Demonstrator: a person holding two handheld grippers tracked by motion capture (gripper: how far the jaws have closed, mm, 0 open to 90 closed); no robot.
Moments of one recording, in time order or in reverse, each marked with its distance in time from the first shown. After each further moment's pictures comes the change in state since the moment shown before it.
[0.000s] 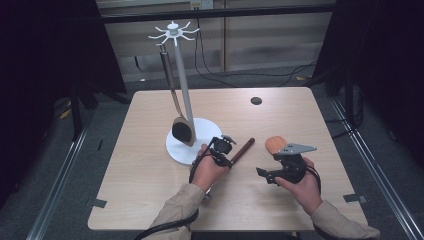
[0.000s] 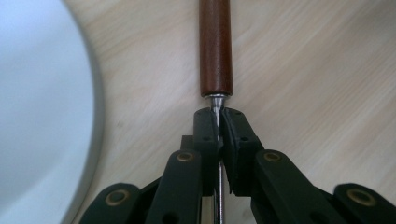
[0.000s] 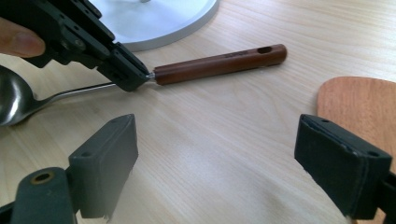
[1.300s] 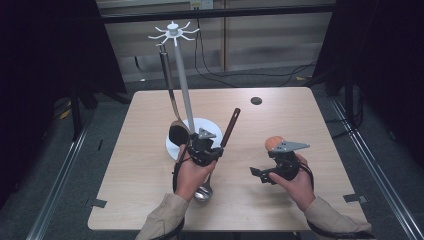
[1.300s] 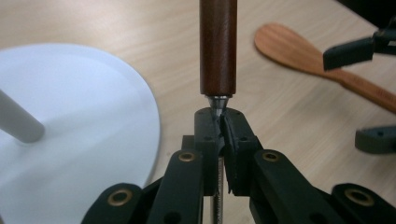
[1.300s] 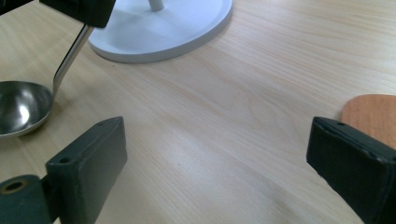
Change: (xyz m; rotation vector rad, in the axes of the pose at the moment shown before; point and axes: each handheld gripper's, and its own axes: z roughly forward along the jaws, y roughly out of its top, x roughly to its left) left arm 0.007 -0.030 -0.064 -0.427 0.042 -0.085; right arm 0.005 0.008 0.015 -0.011 0.055 -0.010
